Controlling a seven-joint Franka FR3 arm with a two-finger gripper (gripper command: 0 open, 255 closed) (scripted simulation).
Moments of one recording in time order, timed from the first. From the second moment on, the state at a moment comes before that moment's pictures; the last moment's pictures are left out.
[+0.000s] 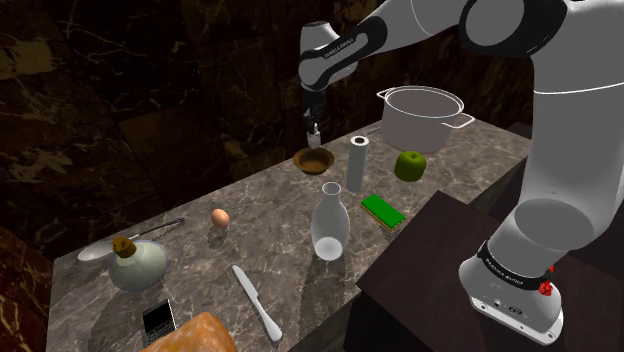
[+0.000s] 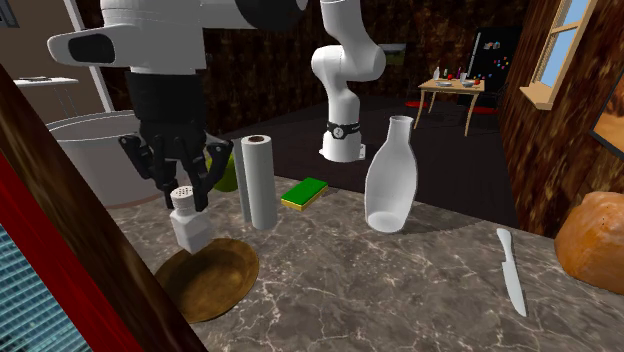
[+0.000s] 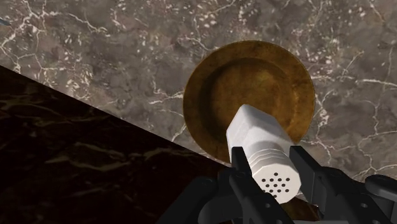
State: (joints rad) arm -0.13 0.44 0.11 -1.71 -0.09 2.22 -0.28
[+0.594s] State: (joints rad) arm -0.13 0.50 0.10 -1.75 -0.11 2.32 -0.27
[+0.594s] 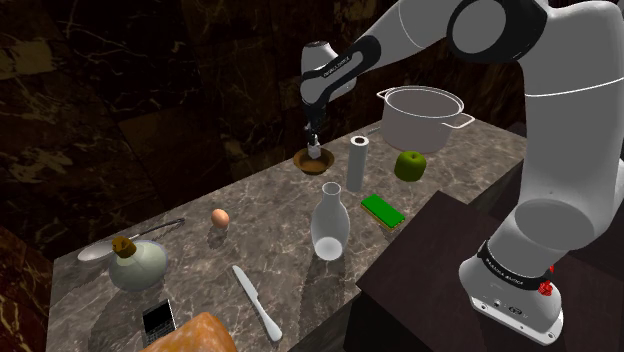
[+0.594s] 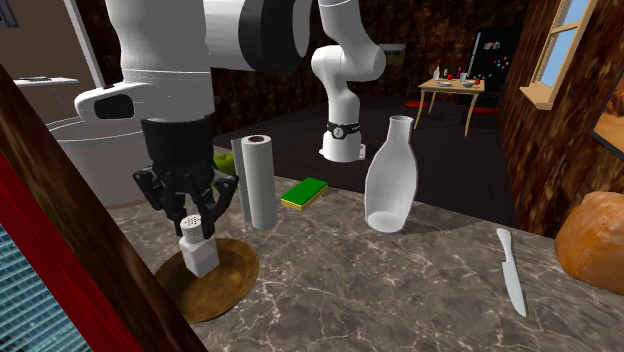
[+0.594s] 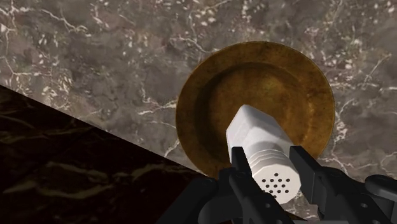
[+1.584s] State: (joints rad) arm -0.13 0.50 0.10 -1.75 -0.11 2.32 -0.27
